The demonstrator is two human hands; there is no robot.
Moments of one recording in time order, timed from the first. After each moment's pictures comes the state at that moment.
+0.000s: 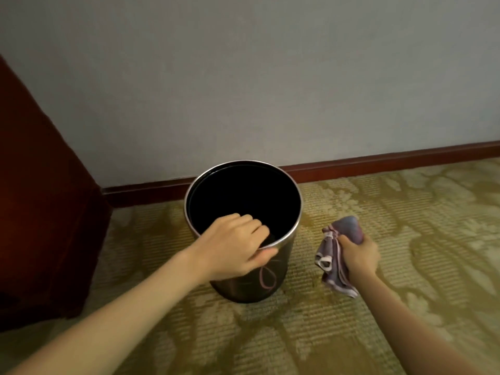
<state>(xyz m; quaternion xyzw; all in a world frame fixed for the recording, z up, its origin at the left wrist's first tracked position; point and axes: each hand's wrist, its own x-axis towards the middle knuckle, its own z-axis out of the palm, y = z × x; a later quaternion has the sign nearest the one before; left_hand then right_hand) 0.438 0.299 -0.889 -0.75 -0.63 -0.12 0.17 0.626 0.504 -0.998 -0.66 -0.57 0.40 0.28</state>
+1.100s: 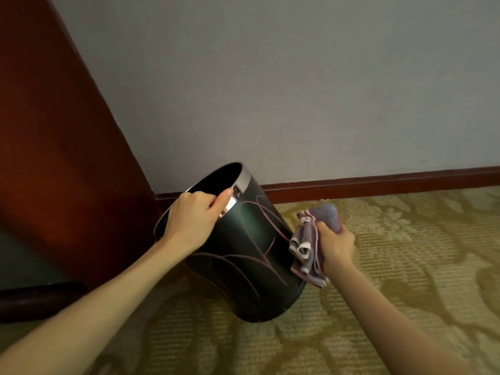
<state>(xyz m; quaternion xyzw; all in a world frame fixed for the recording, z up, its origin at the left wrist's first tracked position) 0.344 0.232 -0.853 -0.43 -0.85 -0.30 0.12 0.495 0.431 -0.959 -0.54 -0.50 0.59 0.32</state>
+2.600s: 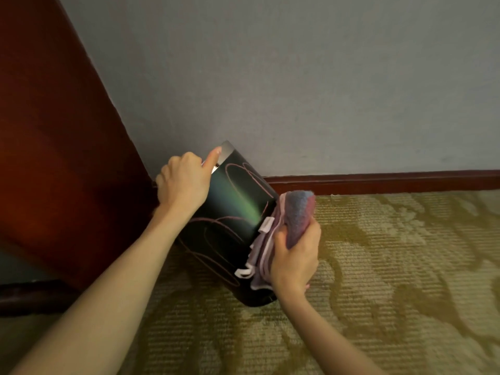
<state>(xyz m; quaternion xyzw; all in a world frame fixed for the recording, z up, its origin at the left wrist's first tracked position) 0.269 0.260 -0.856 -0.24 -0.93 -0.23 0.17 0.439 0.329 -0.956 -0.46 -0.69 0.38 0.42</state>
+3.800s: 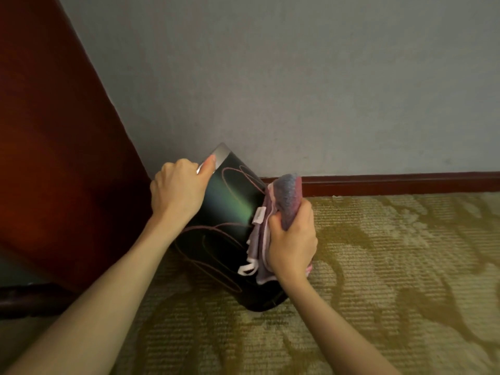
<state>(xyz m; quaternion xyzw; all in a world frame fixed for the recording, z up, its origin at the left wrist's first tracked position) 0.269 0.248 -0.861 -0.26 -0.91 -0.28 0.16 0.417 0.344 -0.936 -0.42 -0.76 0.31 0.39</state>
